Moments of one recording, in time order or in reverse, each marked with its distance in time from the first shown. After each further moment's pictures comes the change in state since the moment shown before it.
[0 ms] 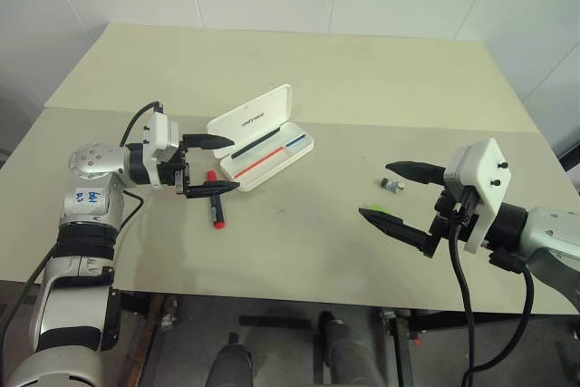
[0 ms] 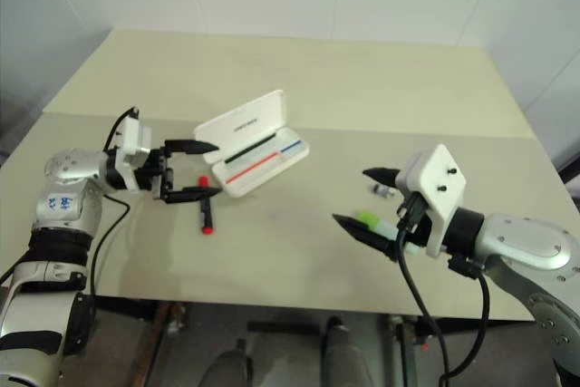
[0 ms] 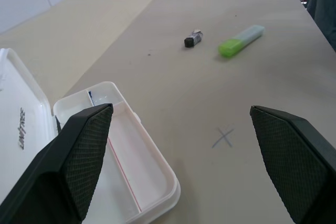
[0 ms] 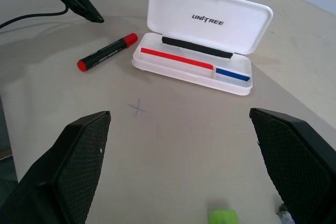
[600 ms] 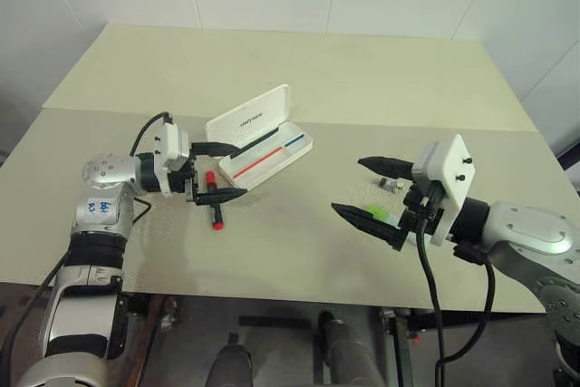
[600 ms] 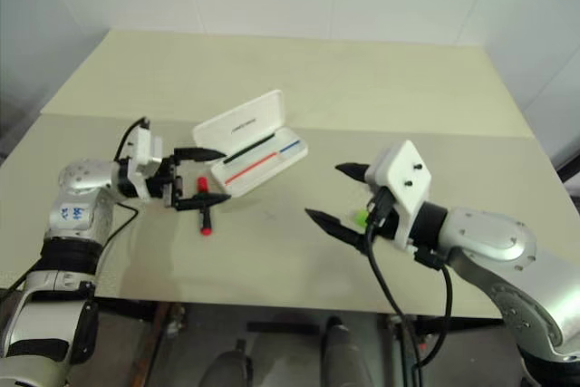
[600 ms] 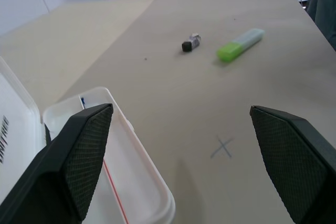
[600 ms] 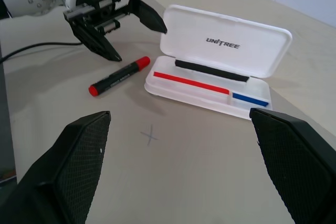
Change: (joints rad) left arm 0.101 -0.037 -0.003 -0.091 0.019 -0.004 0.060; right arm -0.111 0.089 0.163 0.021 -0.027 -0.016 -0.059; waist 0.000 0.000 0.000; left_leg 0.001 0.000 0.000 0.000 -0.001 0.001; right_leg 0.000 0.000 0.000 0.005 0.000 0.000
